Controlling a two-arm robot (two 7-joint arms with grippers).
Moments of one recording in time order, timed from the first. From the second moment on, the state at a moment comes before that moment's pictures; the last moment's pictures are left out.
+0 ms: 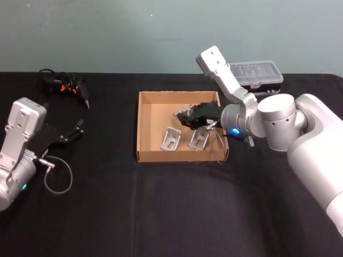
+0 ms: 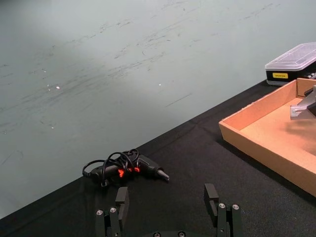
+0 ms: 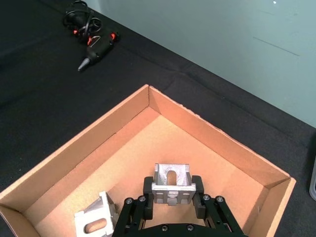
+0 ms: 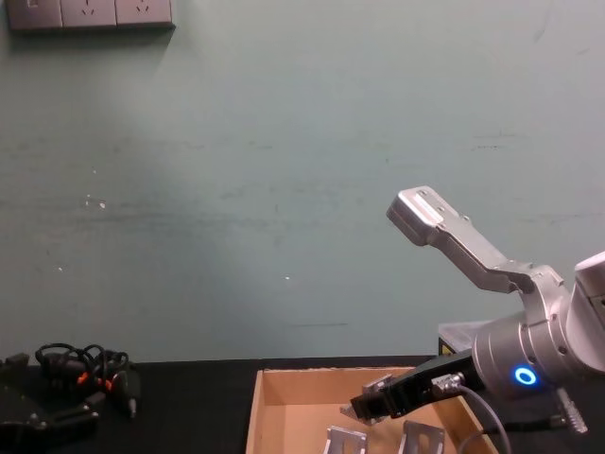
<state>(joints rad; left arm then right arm) -0.20 0.60 0.45 -1.41 -0.25 -0.12 0.03 0.71 0.17 -0.51 -0.94 0.12 0.39 0.46</state>
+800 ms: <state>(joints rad) -0.20 0.60 0.45 -1.41 -0.25 -0.12 0.03 0.69 0.17 -0.49 -0.95 0.11 0.38 0.46</state>
